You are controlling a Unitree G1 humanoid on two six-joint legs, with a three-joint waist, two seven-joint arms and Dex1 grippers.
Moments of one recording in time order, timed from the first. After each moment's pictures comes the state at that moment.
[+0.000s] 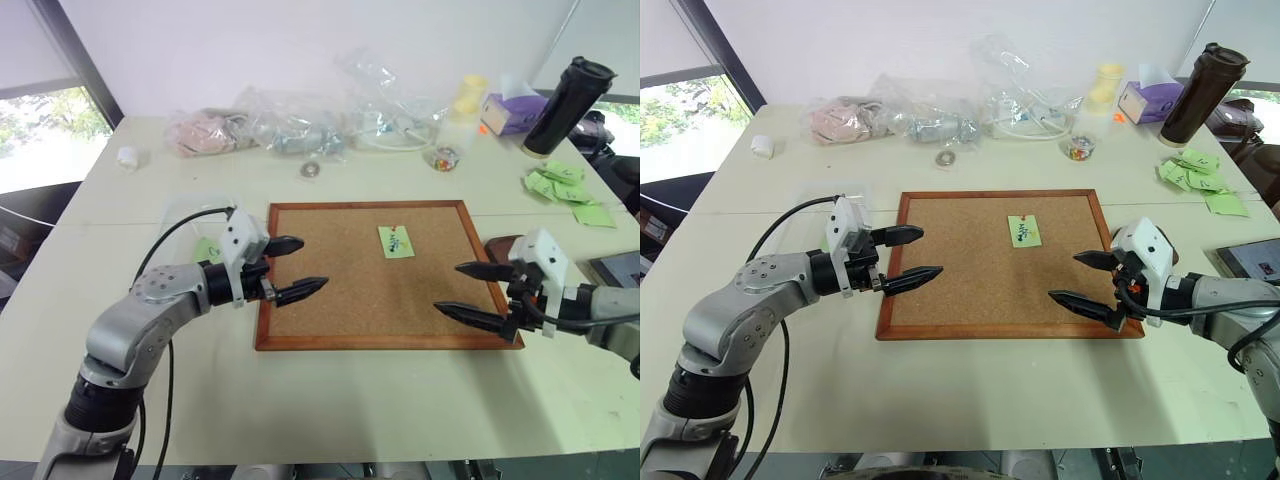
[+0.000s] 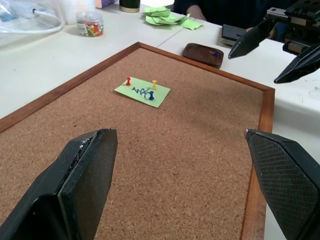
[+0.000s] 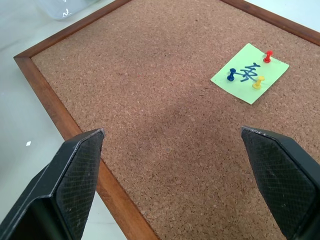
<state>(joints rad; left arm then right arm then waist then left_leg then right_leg) -0.33 0.56 -0.04 -0.44 -0.60 0.70 -0.76 0.01 -0.98 -0.34 -0.46 0.71 0.77 0.89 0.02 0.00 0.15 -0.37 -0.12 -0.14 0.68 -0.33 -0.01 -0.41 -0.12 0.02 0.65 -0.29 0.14</state>
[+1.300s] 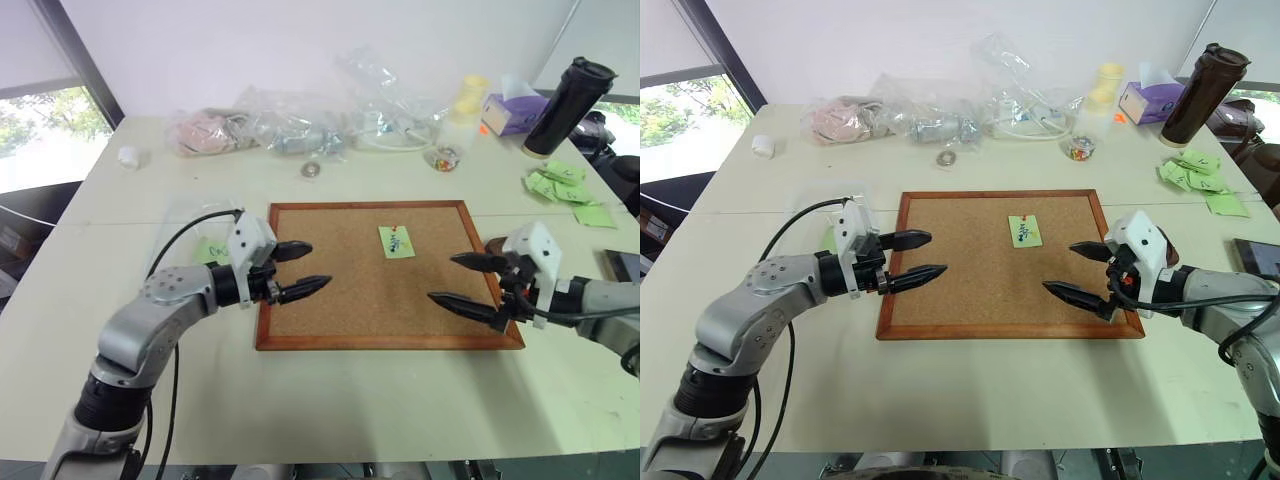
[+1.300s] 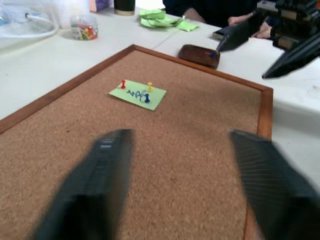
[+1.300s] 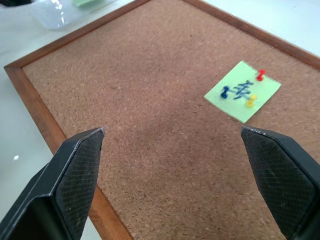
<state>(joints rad) -0.33 0.49 -0.11 -0.38 -0.53 0.60 -0.77 -0.04 -0.94 -0.28 -0.47 0.70 0.76 0.84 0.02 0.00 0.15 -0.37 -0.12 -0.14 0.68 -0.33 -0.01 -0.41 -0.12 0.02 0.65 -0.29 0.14</state>
